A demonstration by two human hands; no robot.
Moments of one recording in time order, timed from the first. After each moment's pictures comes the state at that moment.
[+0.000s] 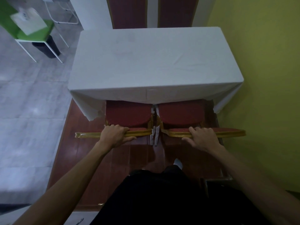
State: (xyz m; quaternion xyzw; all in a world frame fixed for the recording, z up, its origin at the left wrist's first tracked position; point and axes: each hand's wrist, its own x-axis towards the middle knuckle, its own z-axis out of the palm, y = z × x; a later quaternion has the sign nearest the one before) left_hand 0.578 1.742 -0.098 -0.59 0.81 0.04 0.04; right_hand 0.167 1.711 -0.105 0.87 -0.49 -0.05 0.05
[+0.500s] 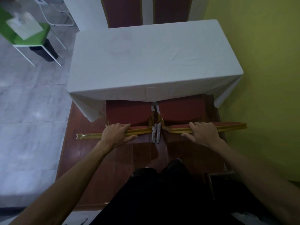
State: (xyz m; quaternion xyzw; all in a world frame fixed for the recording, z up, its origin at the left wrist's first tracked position) left_hand 0.572 1.744 -0.092 -0.57 0.82 0.03 0.04; right_hand 0.168 1.711 -0.101 0.86 -0.50 -0.05 0.03
